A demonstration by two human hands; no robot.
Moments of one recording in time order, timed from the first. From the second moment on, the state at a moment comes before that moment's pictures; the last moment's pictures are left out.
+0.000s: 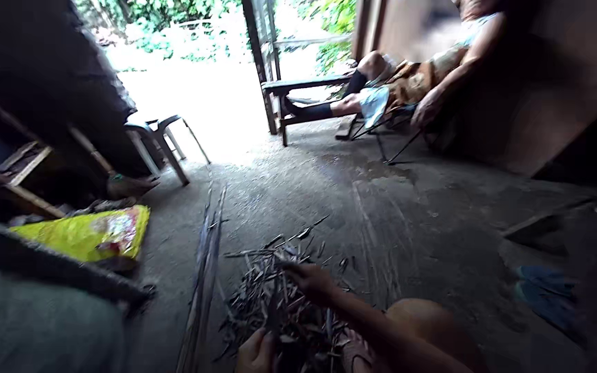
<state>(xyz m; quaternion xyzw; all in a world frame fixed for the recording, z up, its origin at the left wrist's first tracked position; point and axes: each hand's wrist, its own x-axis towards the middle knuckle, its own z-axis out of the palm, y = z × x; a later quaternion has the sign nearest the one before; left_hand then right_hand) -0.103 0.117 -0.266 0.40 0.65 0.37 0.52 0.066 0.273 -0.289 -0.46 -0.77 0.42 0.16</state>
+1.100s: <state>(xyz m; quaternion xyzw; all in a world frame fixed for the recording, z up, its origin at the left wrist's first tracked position) -0.099 0.138 -0.280 0.50 0.77 0.19 0.35 0.039 0.220 -0.261 -0.37 -0.85 0.36 -0.11</state>
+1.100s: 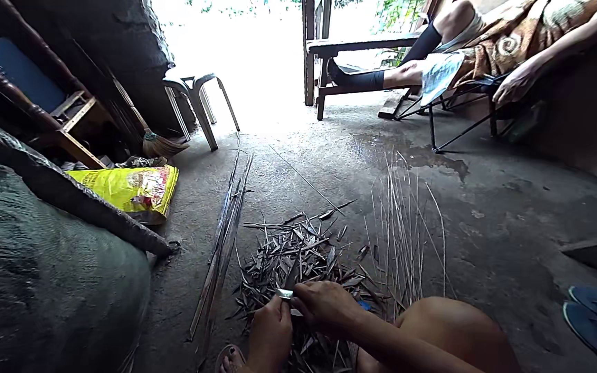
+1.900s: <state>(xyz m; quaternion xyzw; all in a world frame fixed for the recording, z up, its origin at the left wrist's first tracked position) -0.094 0.135 -0.272 0.52 0.78 0.15 0.30 0.031 0.215 -0.257 -0.41 -0.84 0.34 -0.11</state>
